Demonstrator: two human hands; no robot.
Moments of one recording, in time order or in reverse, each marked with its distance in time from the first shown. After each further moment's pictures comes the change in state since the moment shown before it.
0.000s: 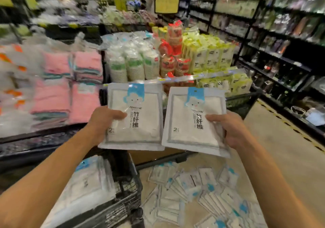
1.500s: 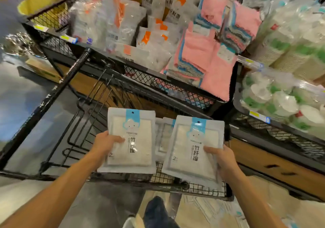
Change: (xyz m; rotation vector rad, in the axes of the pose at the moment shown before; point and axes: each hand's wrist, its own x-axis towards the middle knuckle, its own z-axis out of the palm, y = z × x) left_hand -0.083 -0.272 -0.420 -0.226 0.617 -0.487; right_hand -0.023 0.291 0.378 -0.528 -0.401 0.319
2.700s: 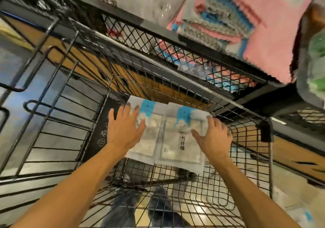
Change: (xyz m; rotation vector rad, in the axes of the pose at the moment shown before) left_hand 0.208 -0.077 0.109 1.376 0.228 0.610; right_hand 0.207 0.075 0.104 -1.357 0.201 -0.374
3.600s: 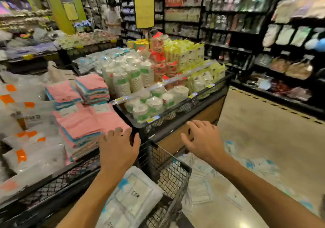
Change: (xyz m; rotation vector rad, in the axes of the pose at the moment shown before) left_hand -0.148 0.165 -0.370 -0.065 0.413 0.958; right_hand -0.361 0.073 -0.281 0.034 0.780 0.498
